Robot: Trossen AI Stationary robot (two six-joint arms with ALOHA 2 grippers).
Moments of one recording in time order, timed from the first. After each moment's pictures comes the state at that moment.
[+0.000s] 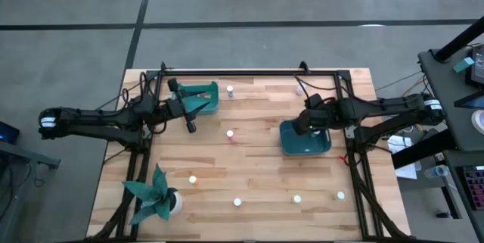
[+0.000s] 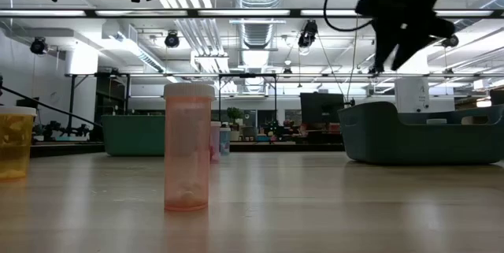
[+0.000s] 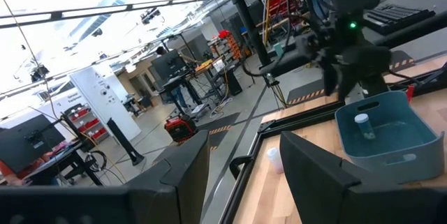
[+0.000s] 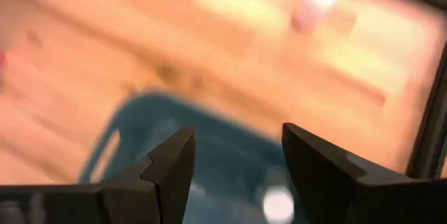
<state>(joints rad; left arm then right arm) 0.10 0.75 0.49 0.41 -0.28 0.53 0.02 1.21 1.01 -1.09 0.47 1.03</state>
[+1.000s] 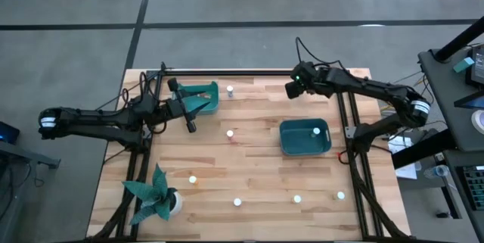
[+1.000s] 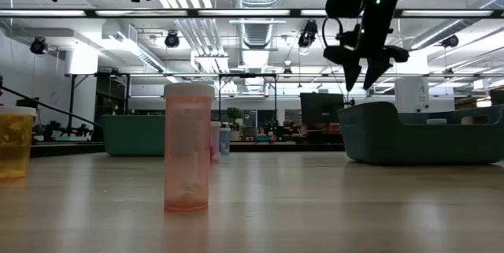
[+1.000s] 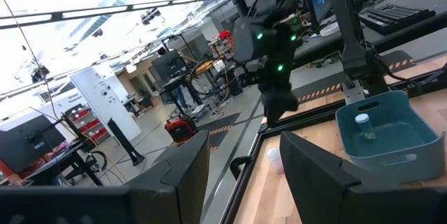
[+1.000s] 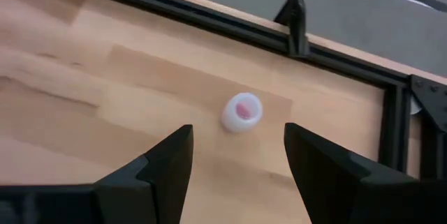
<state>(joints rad) 0.10 0.75 0.49 0.41 -0.28 0.54 -0.52 1.39 1.08 -0.82 0.44 0.61</state>
